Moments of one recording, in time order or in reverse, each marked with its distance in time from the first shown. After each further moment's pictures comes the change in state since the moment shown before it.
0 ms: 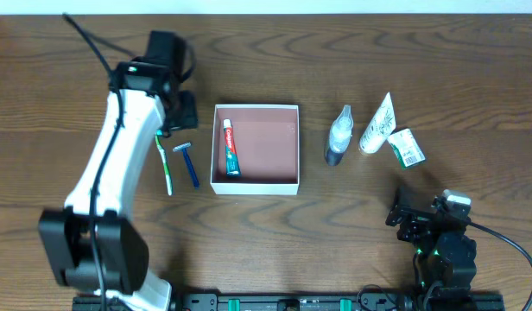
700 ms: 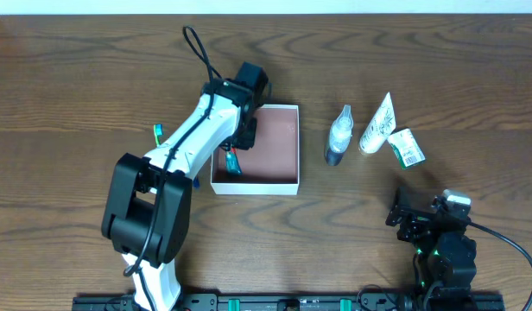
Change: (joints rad) left arm -0.346 0.183 -0.003 0.114 -0.027 0.000; right arm 0.000 0.000 0.000 0.000 0.000 0.000
